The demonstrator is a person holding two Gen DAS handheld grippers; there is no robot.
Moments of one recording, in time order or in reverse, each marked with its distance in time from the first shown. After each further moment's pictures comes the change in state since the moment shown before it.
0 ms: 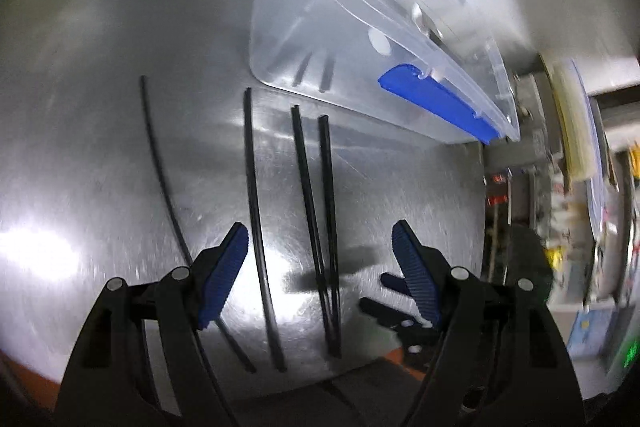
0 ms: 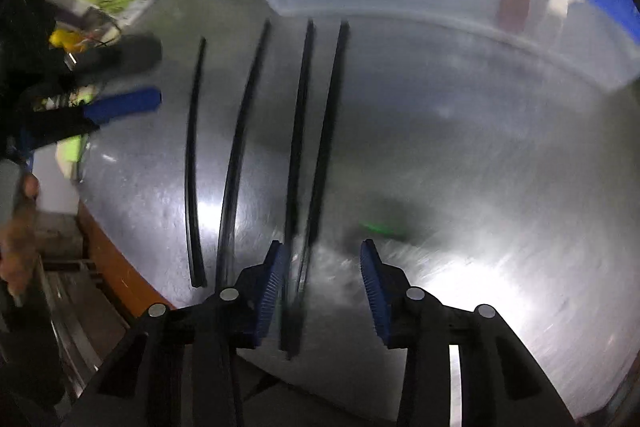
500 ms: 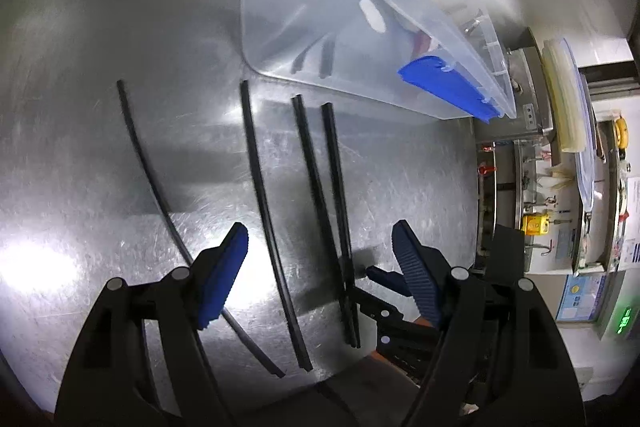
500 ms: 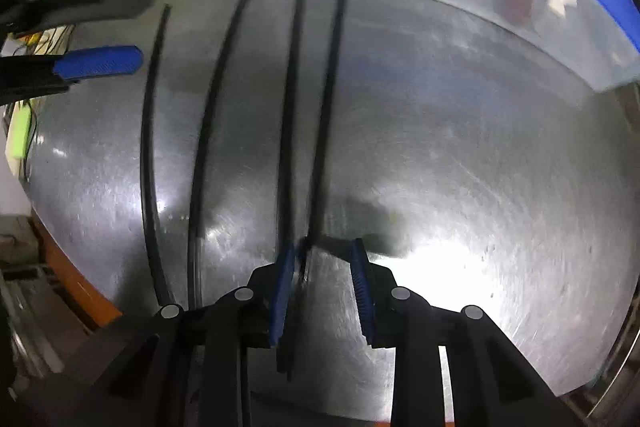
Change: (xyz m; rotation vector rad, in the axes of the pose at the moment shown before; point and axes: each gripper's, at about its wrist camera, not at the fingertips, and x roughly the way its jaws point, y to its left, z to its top) left arm 0.021 0.023 0.016 0.037 0.099 -0.067; right arm 0.043 0.053 0.014 -0.015 0.041 -0.210
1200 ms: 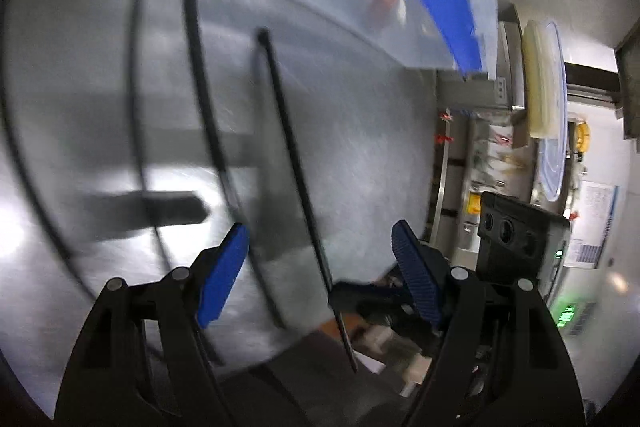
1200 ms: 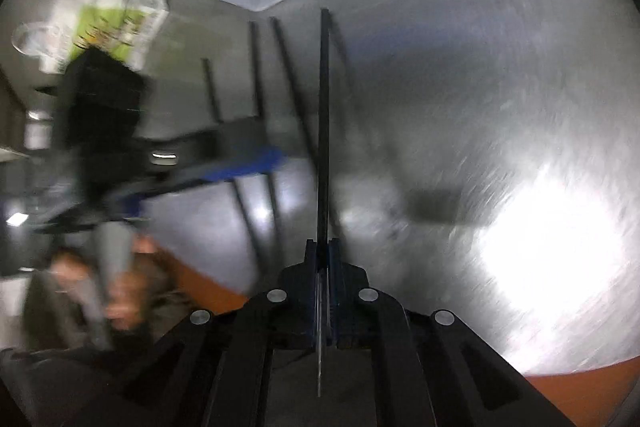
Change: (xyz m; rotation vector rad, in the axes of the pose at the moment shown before) left arm 0.075 -0.024 -0.027 -0.092 0.194 -0.232; right arm -0.015 -0.048 -0.018 0.283 0.072 0.546
